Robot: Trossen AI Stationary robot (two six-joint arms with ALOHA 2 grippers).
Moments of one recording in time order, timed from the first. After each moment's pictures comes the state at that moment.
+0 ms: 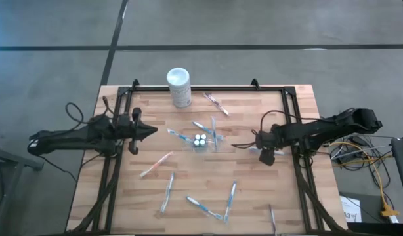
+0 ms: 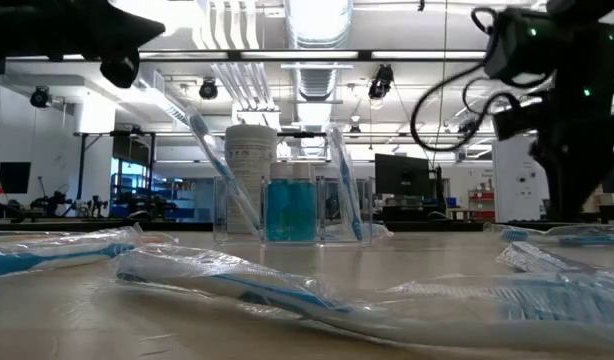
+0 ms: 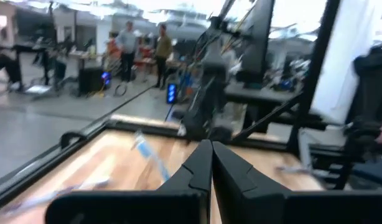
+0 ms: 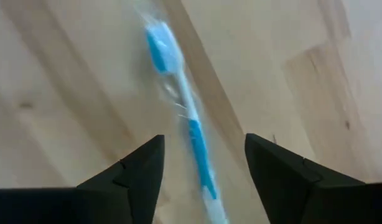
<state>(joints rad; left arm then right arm) 0.11 0.37 0.26 0.15 0.05 -0.13 0.06 1.14 0.58 -0.89 0.15 0.54</state>
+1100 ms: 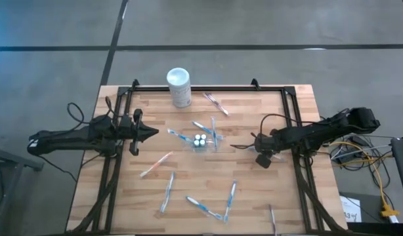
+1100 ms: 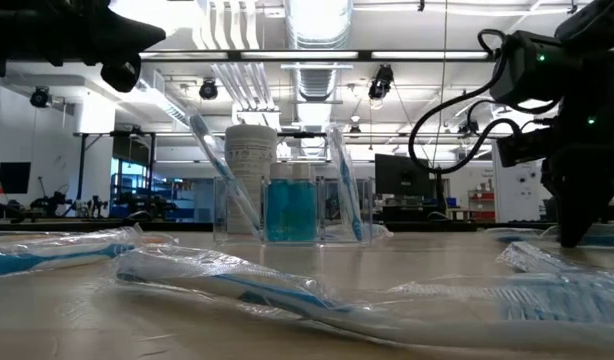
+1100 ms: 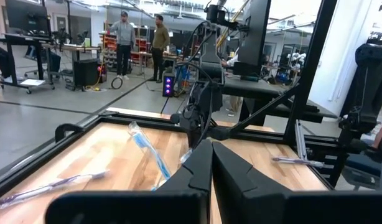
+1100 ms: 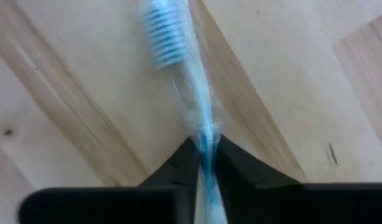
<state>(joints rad) 0.10 0.37 0.26 0.13 0.07 -0.13 0.06 1.25 0.44 -0.64 0.12 0.66</state>
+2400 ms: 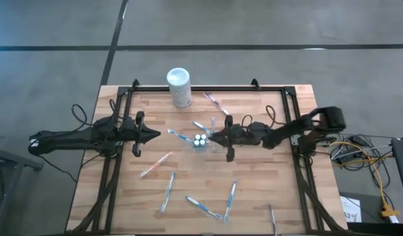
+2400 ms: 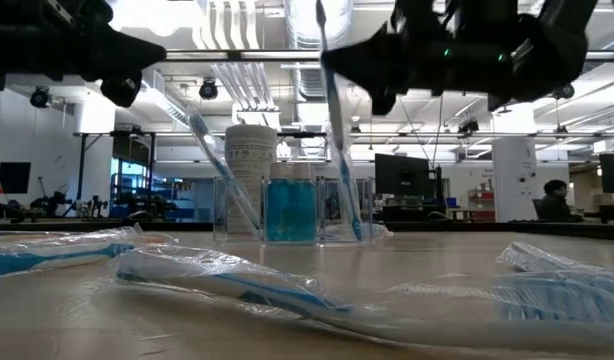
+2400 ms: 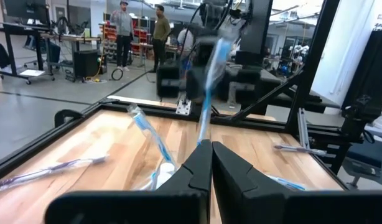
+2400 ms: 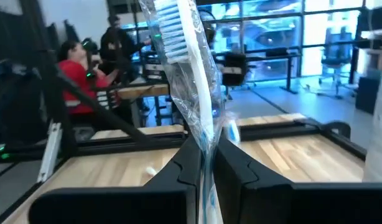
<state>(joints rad) 0.10 0.37 0.19 0.16 0.07 -0.13 0.00 1.62 0.56 1.16 0.01 0.13</state>
